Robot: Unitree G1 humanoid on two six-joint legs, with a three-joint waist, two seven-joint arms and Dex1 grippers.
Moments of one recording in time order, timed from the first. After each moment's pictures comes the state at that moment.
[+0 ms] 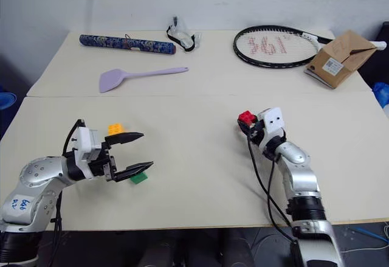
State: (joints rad) left arm -0.10 0.68 0.17 -0.27 -0.51 0.25 -0.96; right arm -0.38 -0.50 -0.08 0.20 0.30 0.04 0.83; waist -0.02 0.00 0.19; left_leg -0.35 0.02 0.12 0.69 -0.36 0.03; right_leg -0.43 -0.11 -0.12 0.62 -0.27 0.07
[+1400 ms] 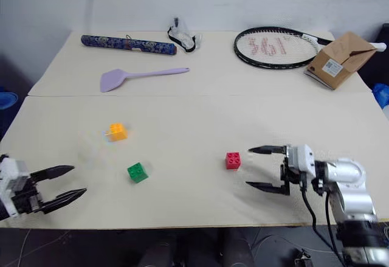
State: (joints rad) left arm 0.33 0.83 0.62 0.04 -0.51 0.22 -1.16; right arm -0.10 -0.65 -0.16 0.09 0.52 -0.24 1.43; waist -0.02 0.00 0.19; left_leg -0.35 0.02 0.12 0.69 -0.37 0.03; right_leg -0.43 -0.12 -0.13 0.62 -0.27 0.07
